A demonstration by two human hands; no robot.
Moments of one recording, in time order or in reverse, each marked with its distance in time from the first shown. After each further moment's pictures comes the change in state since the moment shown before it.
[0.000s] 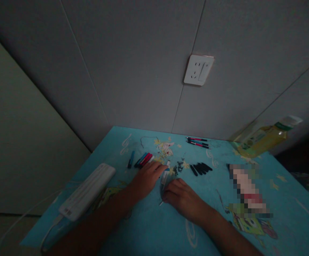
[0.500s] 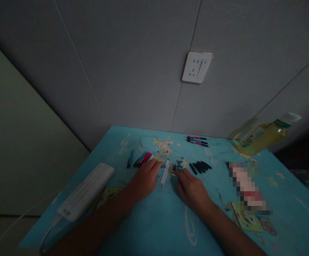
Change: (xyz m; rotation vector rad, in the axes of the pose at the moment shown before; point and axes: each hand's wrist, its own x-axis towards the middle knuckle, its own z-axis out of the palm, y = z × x) left_hand 0.000 0.007 -0.005 -0.110 0.045 -0.112; right_hand -0.009 0.014 -0.011 -0.094 0.038 0.487
